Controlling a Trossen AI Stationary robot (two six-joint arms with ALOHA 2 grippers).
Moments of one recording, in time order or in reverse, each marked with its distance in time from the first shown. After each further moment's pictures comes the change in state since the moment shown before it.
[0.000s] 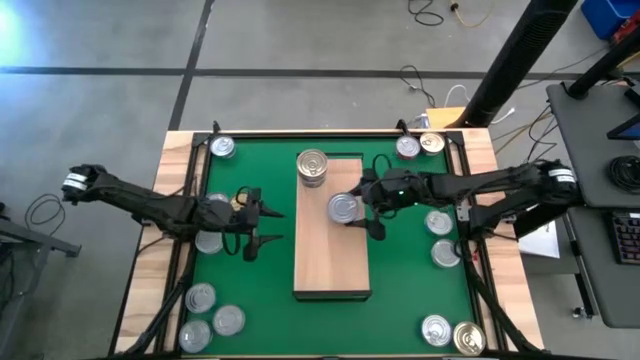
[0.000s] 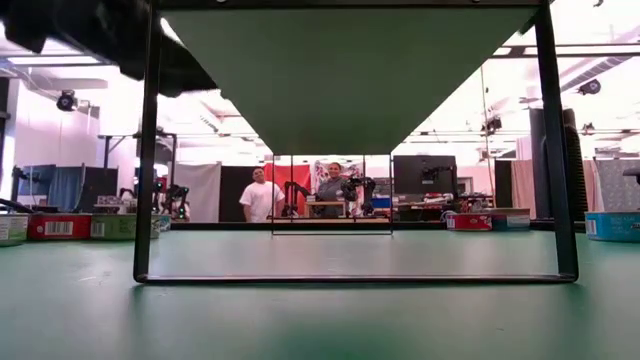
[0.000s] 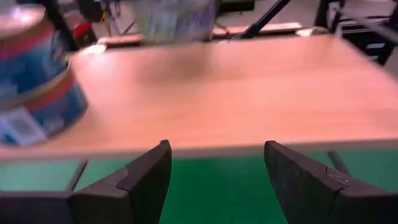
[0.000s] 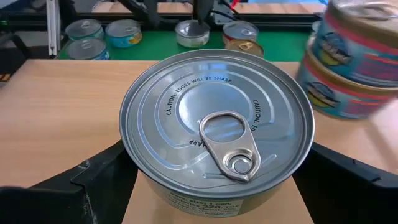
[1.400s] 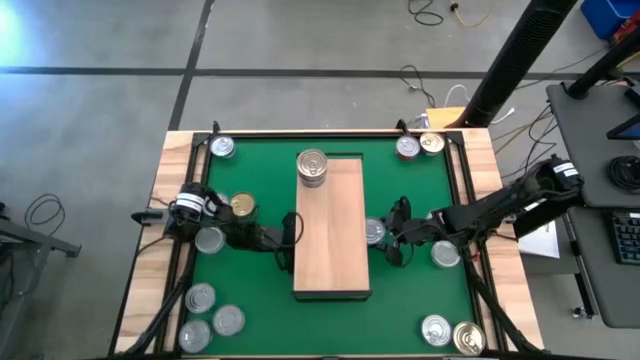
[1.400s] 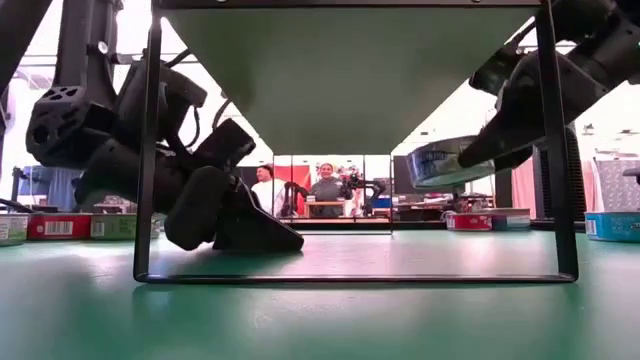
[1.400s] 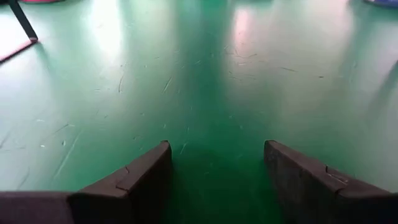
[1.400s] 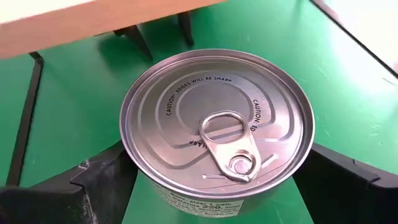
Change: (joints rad) left arm 0.048 1.141 0.025 1.061 -0.042 -0.106; right arm 0.313 -0.097 -0.446 0.153 0.430 0.449
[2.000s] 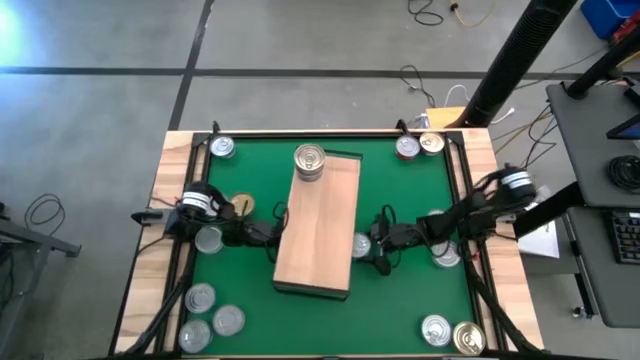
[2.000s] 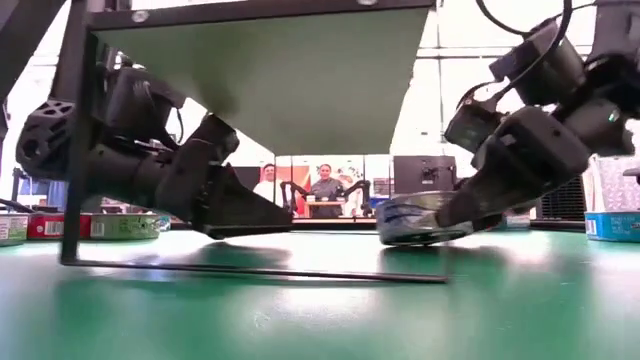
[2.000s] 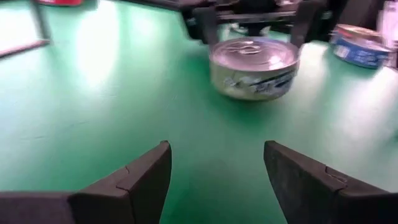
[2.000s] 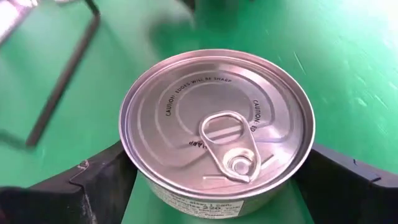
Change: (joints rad) left arm 0.035 0.026 -0.104 0.282 0.080 -0.124; right arm -0.048 0.454 -0.067 0.592 -0.212 -0.021
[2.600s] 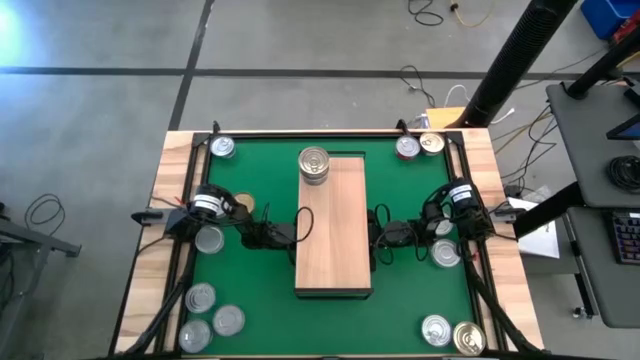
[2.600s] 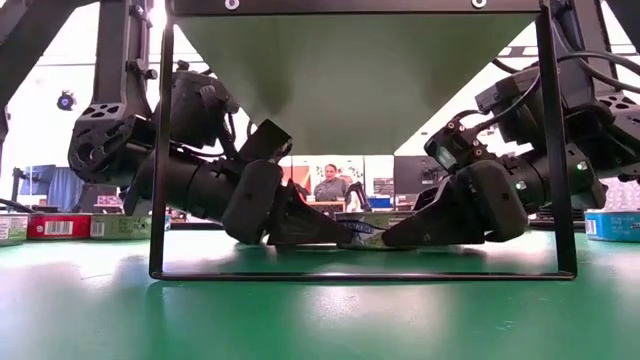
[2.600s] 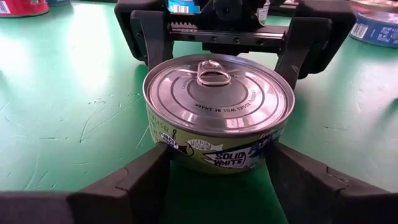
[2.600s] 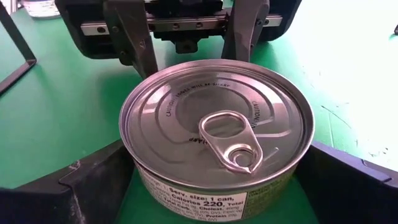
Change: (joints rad) left arm 0.019 0.102 0.272 -0.175 0.037 0.108; right arm -0.064 0.430 0.075 0.658 0.055 -0.264
